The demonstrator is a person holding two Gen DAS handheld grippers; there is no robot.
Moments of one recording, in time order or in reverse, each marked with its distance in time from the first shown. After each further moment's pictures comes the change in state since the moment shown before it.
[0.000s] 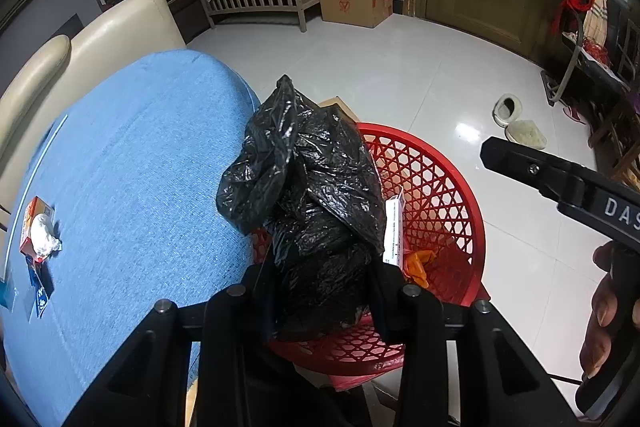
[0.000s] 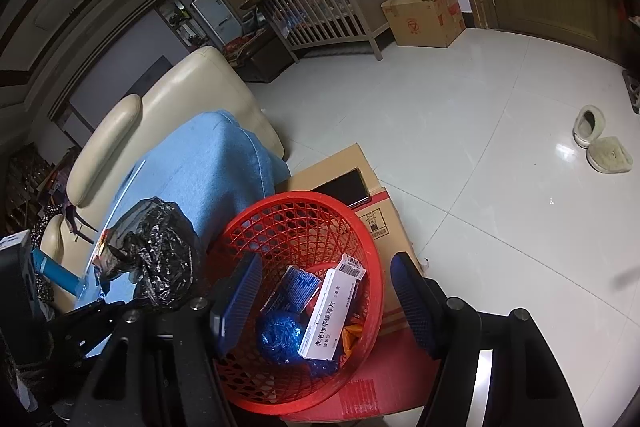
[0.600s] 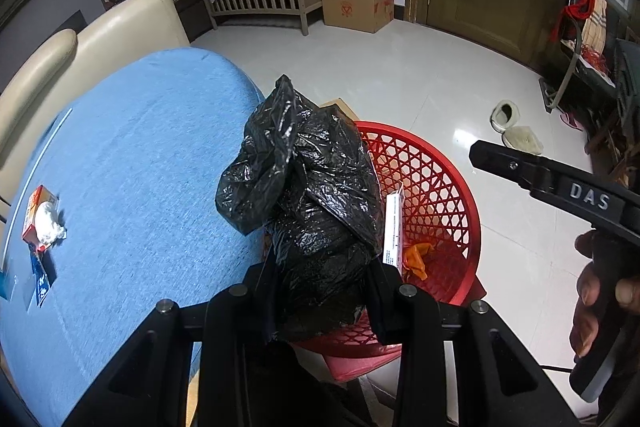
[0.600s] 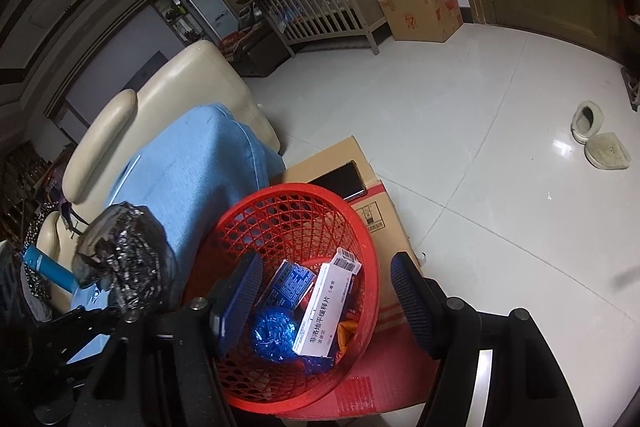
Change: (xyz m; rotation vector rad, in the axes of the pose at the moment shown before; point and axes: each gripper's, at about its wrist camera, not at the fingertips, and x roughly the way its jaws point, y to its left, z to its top) left arm -0.012 0.008 -0.001 -0.017 -0.006 -0.018; right arm 0.008 -0.001 -0.003 0.001 0.018 -0.014
